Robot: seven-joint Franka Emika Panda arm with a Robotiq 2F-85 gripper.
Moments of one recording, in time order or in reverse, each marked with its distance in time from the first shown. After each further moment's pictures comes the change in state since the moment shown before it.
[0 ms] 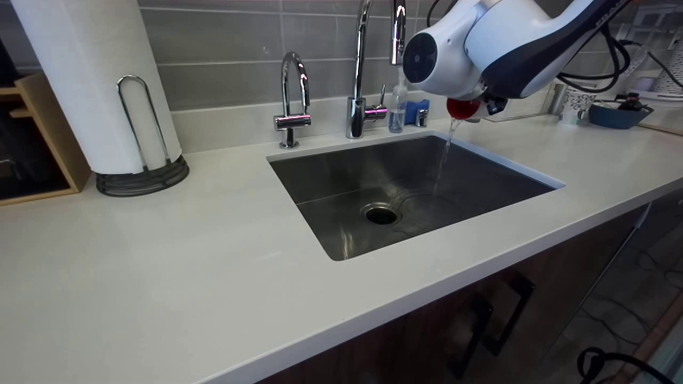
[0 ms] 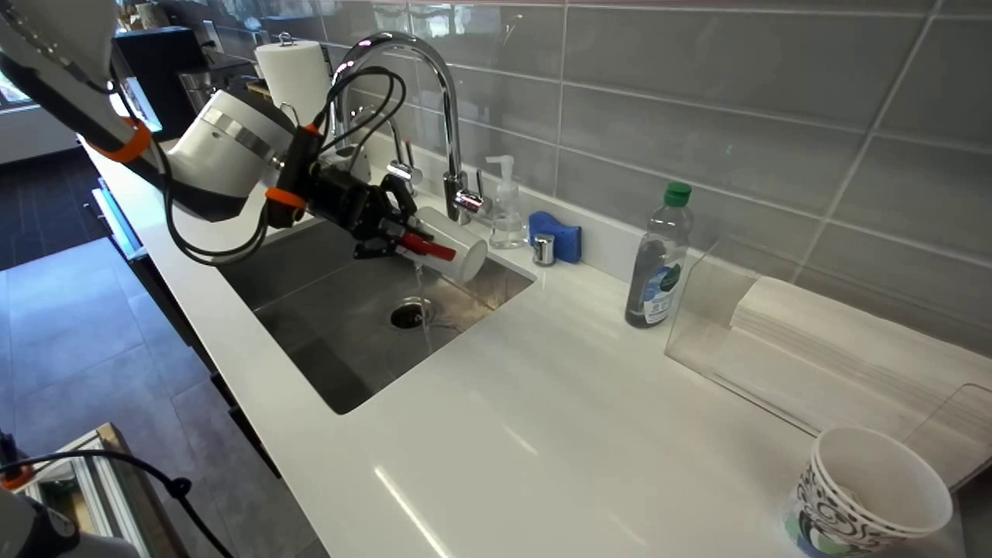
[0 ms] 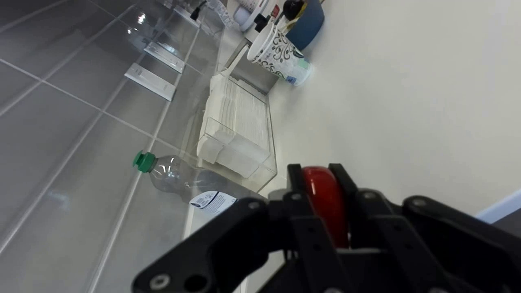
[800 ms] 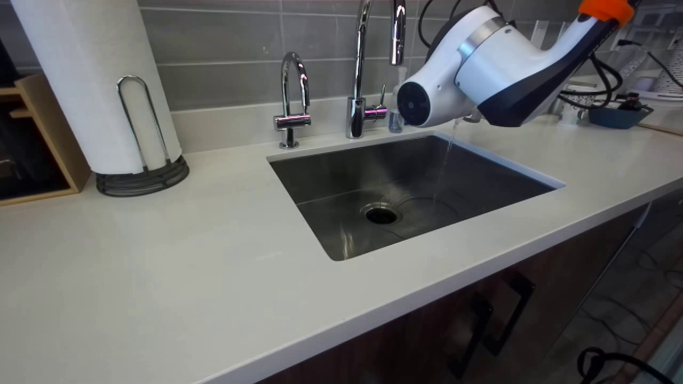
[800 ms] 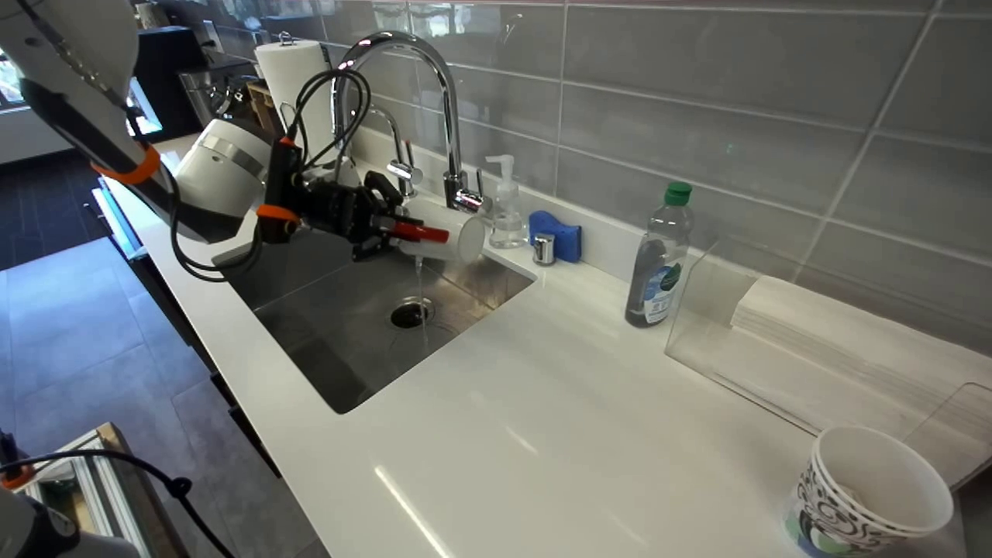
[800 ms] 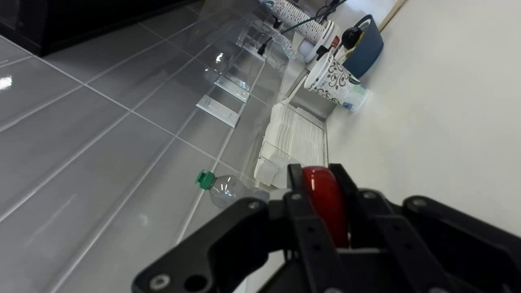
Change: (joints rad) arm 0.049 0.090 0.025 0.000 -0.110 -0.210 0.144
